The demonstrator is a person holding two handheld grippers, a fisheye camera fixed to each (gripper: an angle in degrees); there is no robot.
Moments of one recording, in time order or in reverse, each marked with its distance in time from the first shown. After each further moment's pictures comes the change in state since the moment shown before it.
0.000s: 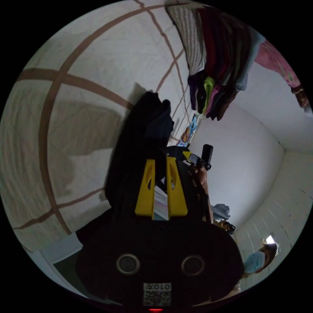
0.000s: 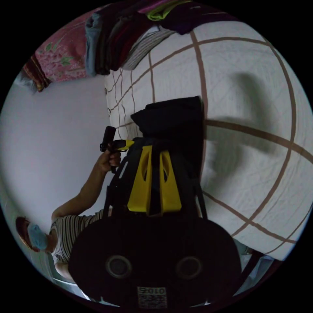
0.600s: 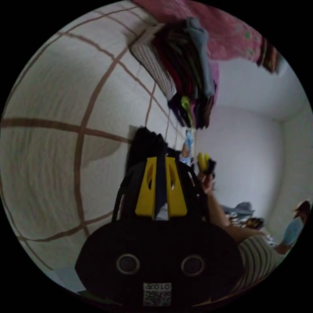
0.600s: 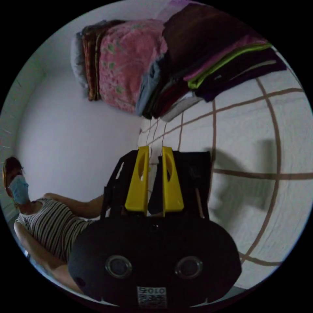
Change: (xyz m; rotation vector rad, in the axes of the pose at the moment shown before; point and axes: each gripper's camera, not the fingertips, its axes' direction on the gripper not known) left arm 0.048 -0.004 -0.036 0.258 -0.112 0.267; right arm -0.025 0.055 -0.071 0.544 -0.139 -0.264
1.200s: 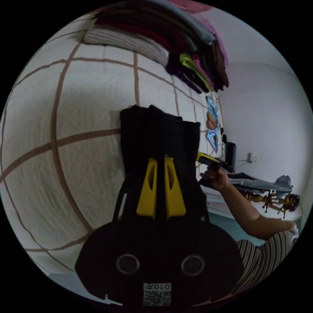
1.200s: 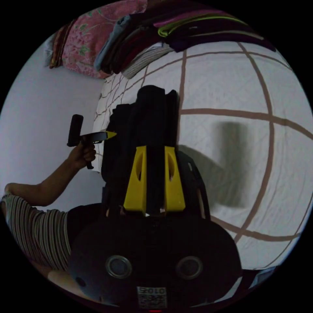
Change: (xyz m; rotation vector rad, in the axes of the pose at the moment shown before) left arm 0.074 -0.003 0.074 -0.182 -0.309 0.221; right arm 0.020 0.068 0.067 -0.287 0.333 -0.001
